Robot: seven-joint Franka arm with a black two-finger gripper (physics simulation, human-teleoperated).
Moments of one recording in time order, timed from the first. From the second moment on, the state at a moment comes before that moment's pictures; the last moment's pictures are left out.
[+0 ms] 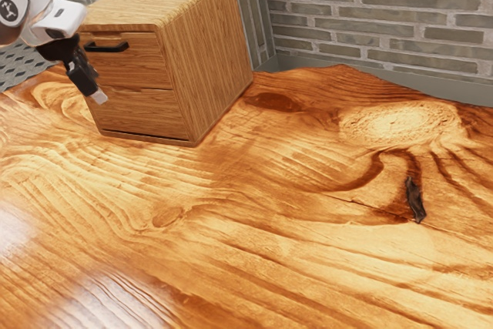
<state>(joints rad) 0.96 0.29 -0.52 -1.20 0.00 1.78 1.06</state>
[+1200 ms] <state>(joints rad) 1.15 0.63 -0.85 -0.98 0.33 2.12 1.77</state>
